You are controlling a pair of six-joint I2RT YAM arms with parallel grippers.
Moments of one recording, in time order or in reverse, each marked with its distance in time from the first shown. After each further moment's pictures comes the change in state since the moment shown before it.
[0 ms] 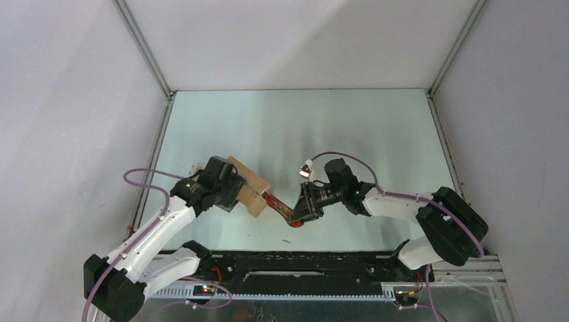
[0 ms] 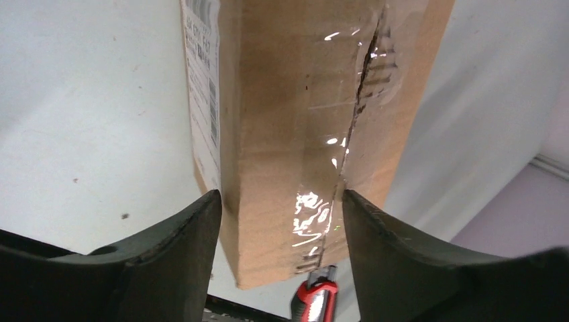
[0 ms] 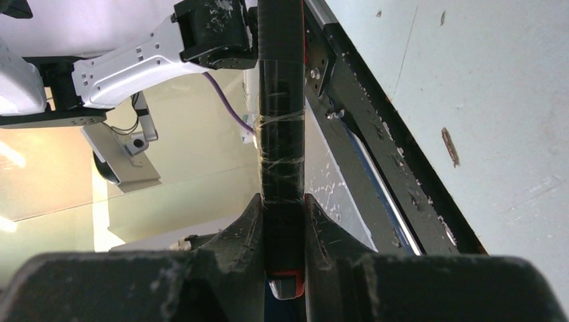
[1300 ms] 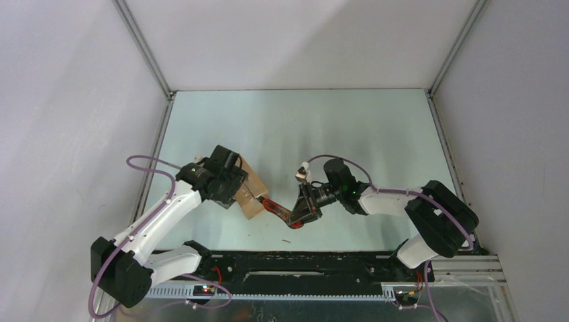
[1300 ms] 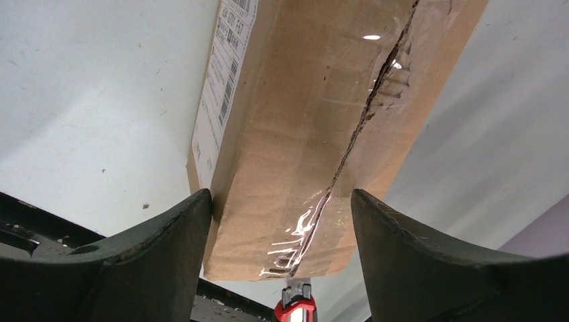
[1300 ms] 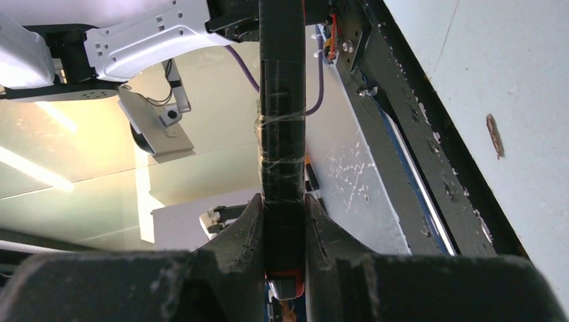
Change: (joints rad) left arm 0.008 0.135 0.145 -0.121 -0.010 0.040; right arm -0.021 0.063 -0.008 0.119 -0.150 0.095
